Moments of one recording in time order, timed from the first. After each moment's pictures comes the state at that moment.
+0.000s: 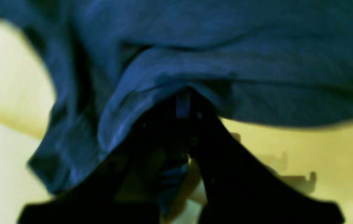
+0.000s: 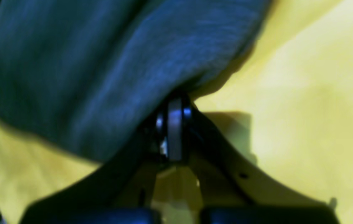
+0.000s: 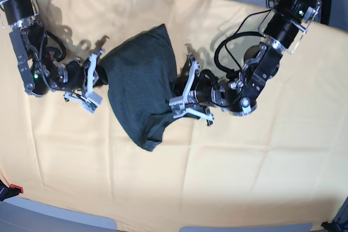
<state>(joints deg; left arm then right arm) -22.7 -20.8 36.6 84.8 -27.8 -40.7 50.3 5.7 34.9 -16.0 91.5 47.7 40.6 -60.0</state>
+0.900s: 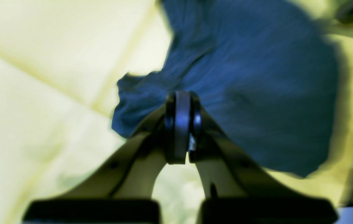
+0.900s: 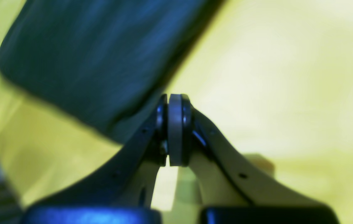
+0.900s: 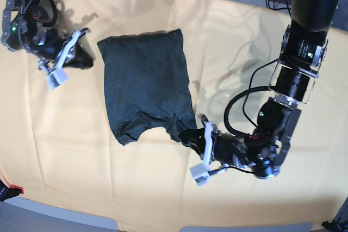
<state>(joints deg) -42.2 -19.3 27.8 69.0 -63.8 -43.2 71.1 -17.3 23.7 17.5 106.6 46.0 36.0 -56.7</state>
